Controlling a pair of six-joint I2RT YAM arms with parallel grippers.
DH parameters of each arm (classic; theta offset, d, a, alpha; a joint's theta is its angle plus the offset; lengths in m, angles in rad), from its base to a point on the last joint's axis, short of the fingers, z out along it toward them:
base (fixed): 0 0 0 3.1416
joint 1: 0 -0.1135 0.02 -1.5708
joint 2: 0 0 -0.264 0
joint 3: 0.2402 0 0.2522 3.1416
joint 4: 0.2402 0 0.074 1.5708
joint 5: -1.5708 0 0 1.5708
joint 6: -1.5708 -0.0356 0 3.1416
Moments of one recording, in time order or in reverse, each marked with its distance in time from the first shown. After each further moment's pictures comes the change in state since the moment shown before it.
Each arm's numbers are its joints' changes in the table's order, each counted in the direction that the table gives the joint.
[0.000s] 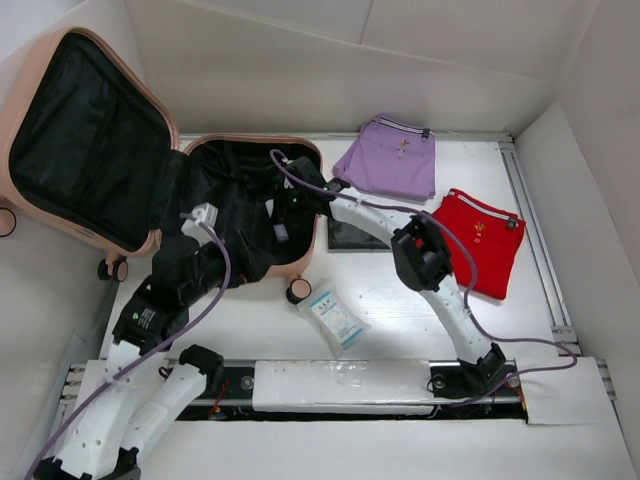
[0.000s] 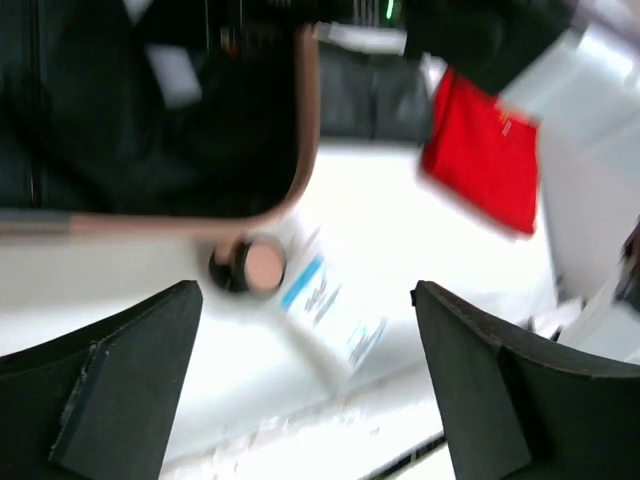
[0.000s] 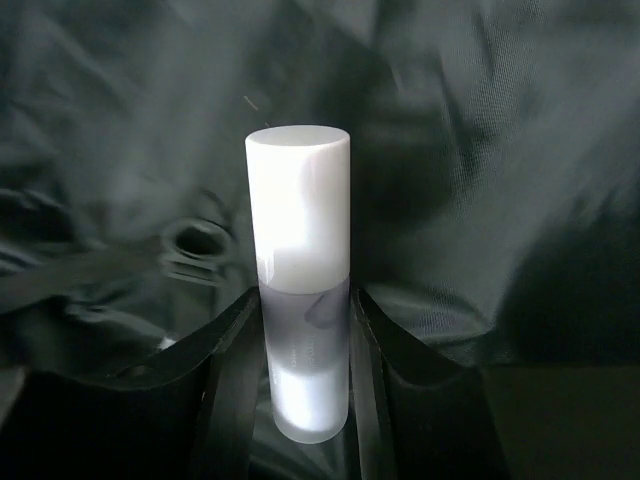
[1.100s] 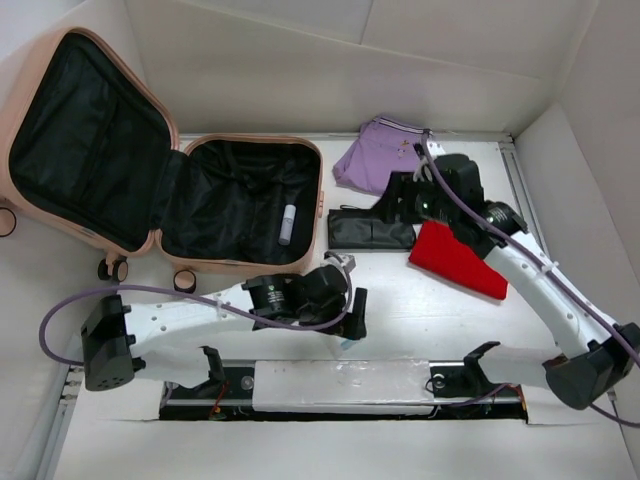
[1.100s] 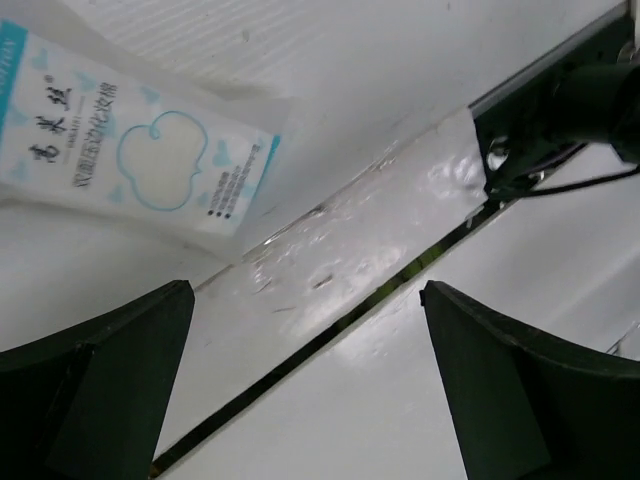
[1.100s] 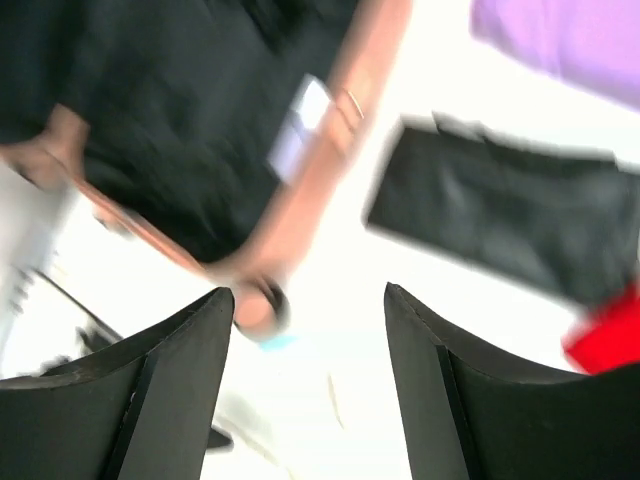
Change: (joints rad) left arm 0.789 -0.563 0.002 -0.090 0.116 0.220; right arm 0.233 1.172 -0.806 0.090 -0.075 0.095
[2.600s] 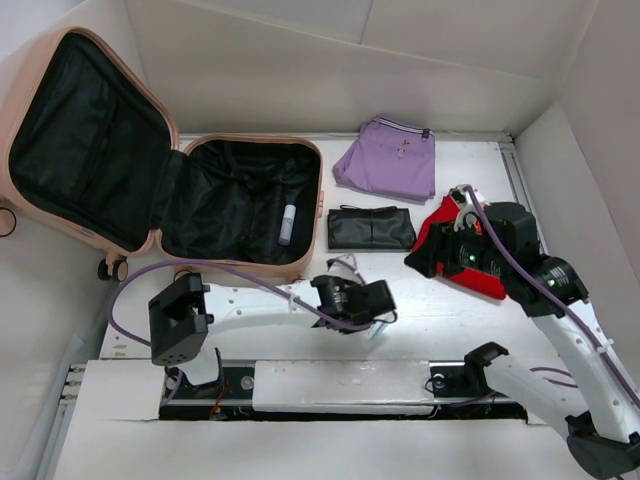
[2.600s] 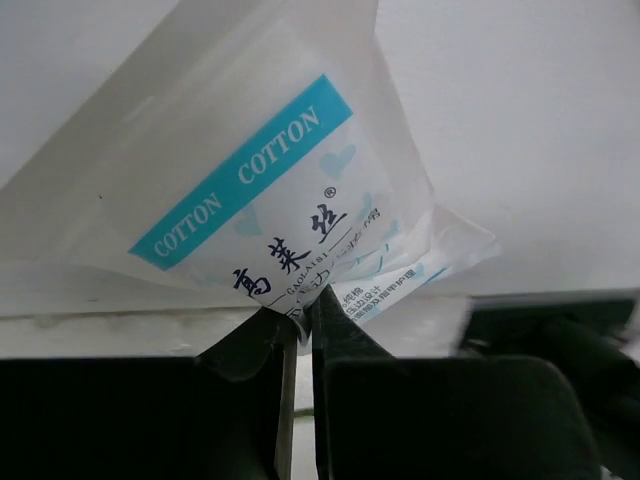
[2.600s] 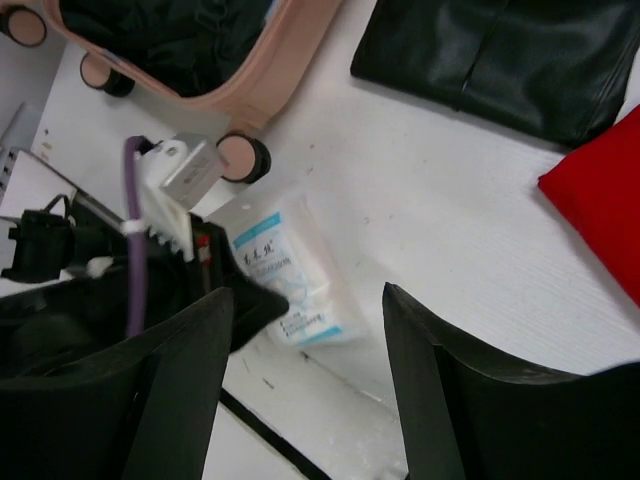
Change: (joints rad) left arm 0.131 -0.410 0.183 0.139 0.338 0.662; right arm 0.079 0.432 -0.259 0.309 0.188 0.105
